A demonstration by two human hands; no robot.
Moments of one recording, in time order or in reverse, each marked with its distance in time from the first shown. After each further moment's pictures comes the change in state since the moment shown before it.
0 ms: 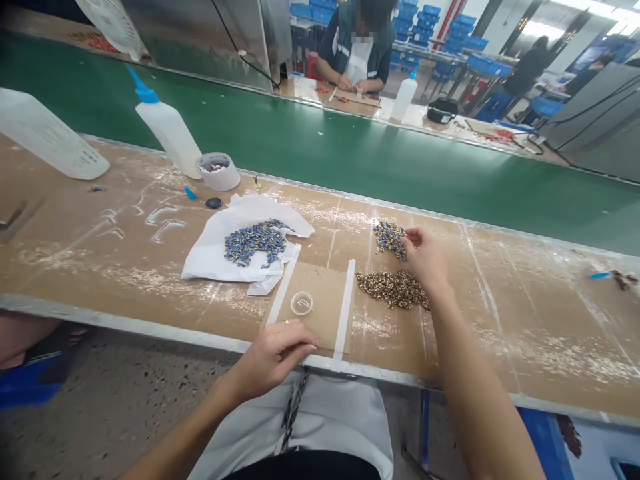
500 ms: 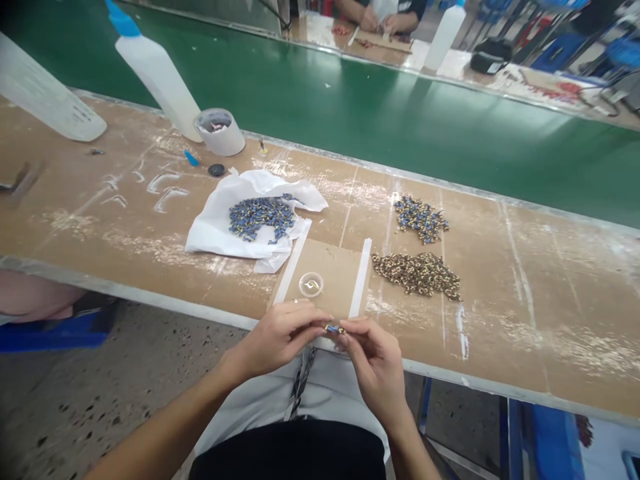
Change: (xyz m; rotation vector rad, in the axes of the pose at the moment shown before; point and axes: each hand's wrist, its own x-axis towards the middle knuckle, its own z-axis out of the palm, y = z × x) left_hand 0.001 -0.003 0.003 -0.004 -0.054 0.026; right_hand -0.224 -0.071 0.015 0.754 -0.387 0.079
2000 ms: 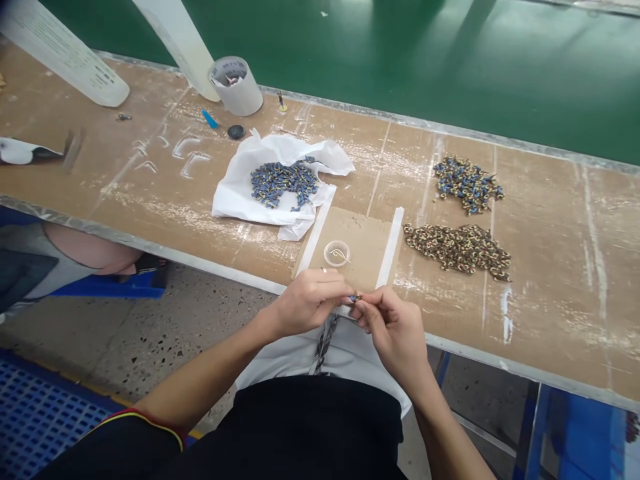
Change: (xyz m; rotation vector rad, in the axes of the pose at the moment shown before) left_hand 0.006 -0.005 0.010 0.118 -0.009 0.132; right_hand 0.008 -0.001 0.001 -0.076 -0.124 0.135
